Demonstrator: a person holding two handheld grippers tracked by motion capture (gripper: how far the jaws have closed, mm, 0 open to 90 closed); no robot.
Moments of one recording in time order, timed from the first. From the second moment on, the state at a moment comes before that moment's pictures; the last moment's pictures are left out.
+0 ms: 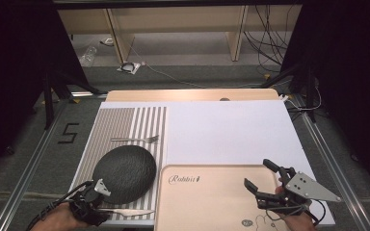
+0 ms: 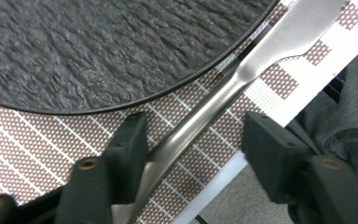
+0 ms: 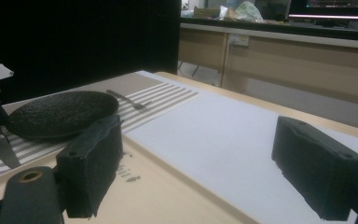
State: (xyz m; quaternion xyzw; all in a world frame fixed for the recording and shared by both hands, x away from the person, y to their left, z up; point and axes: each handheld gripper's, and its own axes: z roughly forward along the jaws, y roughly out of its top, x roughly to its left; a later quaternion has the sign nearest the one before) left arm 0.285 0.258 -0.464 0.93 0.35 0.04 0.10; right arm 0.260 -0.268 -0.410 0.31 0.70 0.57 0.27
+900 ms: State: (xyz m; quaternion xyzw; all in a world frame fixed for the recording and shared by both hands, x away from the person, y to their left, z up) left arm 0.284 0.240 -0.461 0.96 0.28 0.03 0.05; right arm 0.261 -0.268 -0.411 0.31 0.71 0.57 0.27
